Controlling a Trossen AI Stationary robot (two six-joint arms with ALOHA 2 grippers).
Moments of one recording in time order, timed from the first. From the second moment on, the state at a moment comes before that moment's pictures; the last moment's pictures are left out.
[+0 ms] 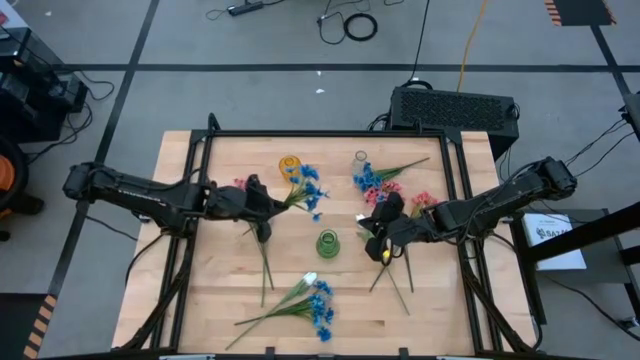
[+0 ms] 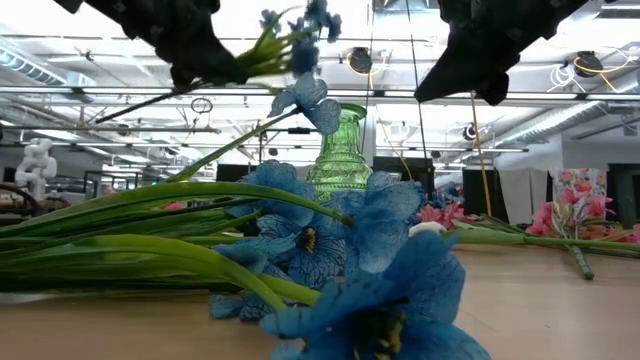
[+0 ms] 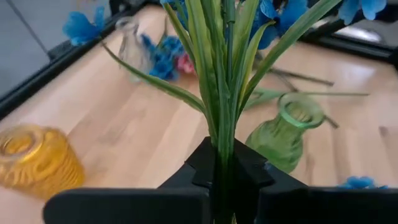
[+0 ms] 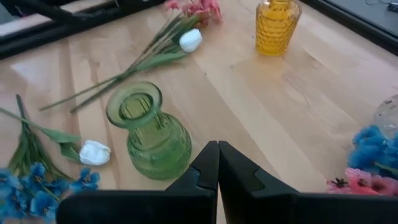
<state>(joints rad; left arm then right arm) -0.12 1.05 0.69 -0.13 -0.30 -0.28 0.31 1.26 0.79 -0.21 0.53 0.62</state>
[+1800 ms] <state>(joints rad) -0.23 1.12 0.69 0.73 -0.33 0.17 0.27 1.34 0.79 0.41 0.53 0.12</state>
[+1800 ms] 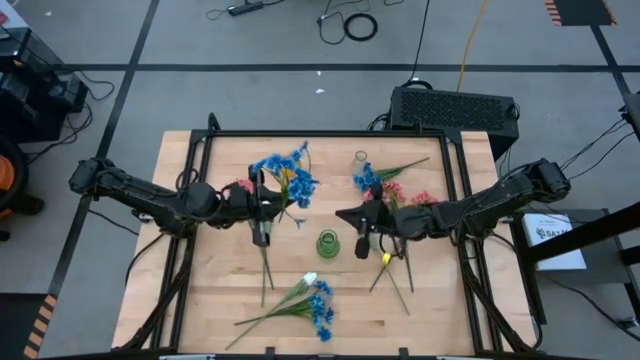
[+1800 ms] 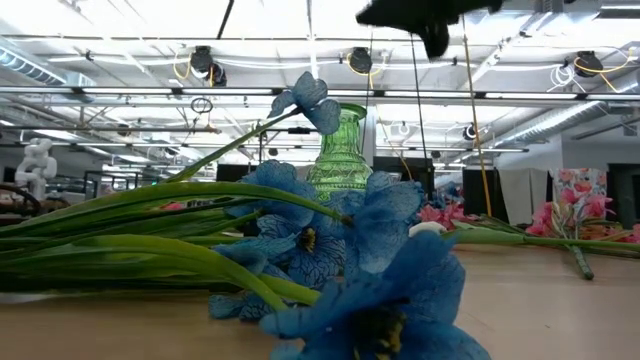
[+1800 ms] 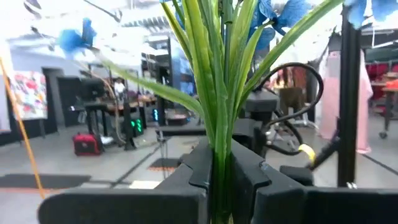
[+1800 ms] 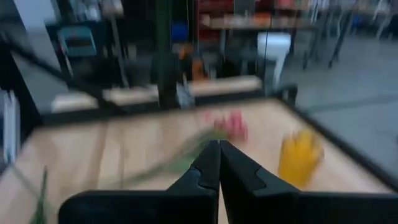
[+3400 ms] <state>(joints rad) -0.26 1.31 0.69 0.78 -0.19 0.16 0.28 1.47 0.79 0.83 0.33 0.01</state>
